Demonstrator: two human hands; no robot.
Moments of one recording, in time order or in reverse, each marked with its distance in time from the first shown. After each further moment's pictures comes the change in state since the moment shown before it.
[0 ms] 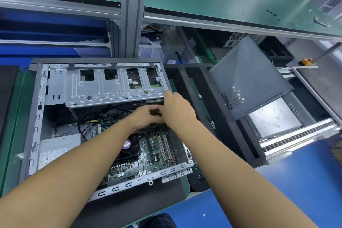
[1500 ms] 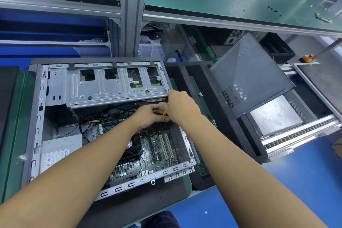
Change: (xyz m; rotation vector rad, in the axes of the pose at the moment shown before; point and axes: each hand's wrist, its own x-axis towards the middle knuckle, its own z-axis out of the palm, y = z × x) left_hand 0.007 -0.007 0.004 -0.089 0.036 -0.055; right_hand 0.012 0.008 -0.005 0.079 -0.053 0.058
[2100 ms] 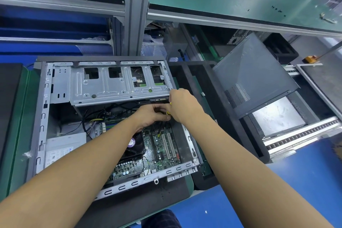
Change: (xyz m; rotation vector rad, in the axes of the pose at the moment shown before) left_hand -0.001 -0.002 -0.005 -0.021 -0.024 -0.049; right_hand 0.003 -0.003 -0.001 -0.019 -0.015 -0.053
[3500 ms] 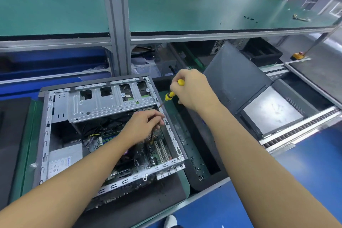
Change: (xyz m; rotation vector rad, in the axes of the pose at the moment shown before) left_hand -0.071 0.059 0.034 0.392 0.135 0.325; right_hand -0.063 0.045 -0.093 0.476 0.362 -0.086
